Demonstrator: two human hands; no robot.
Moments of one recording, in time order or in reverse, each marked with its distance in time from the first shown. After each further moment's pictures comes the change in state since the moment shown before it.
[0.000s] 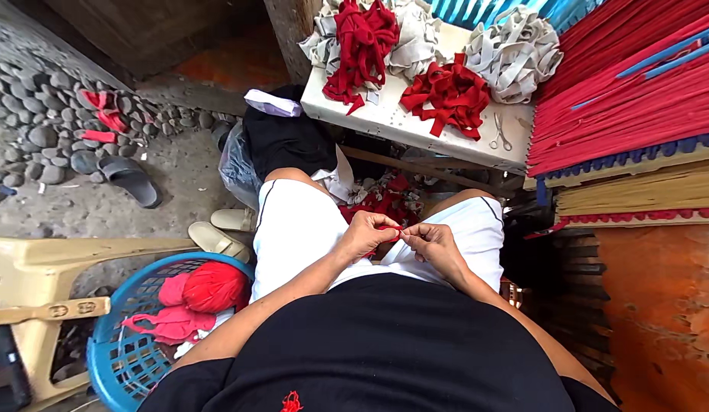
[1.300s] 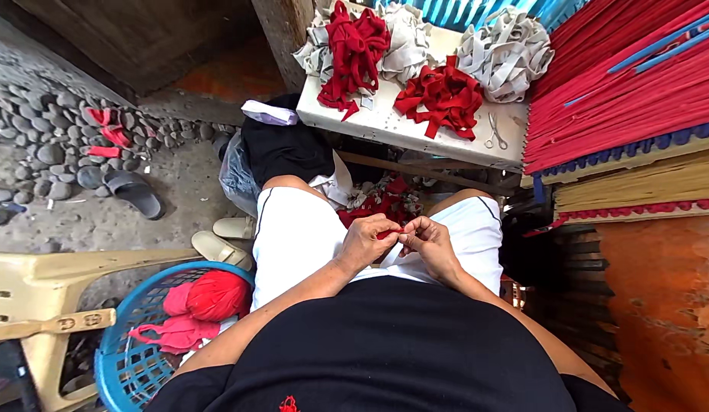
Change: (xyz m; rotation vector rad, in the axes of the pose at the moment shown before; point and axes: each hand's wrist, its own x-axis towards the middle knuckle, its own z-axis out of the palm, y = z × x) left_hand 0.007 -0.011 0.005 0.545 0.153 0.673; right_hand 0.004 0.005 0.009 0.222 0.047 -0.113
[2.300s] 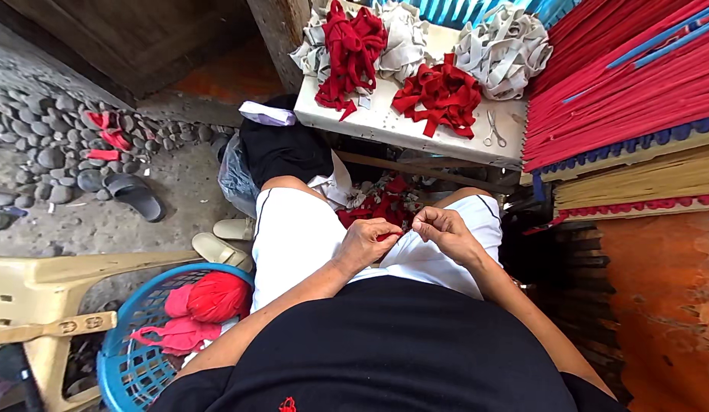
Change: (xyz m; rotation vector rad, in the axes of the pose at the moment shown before) left_hand -0.002 0.003 -0.004 0.025 -0.084 0.020; right_hand 0.011 -0.037 -0.036 -0.348 -0.252 -0.187
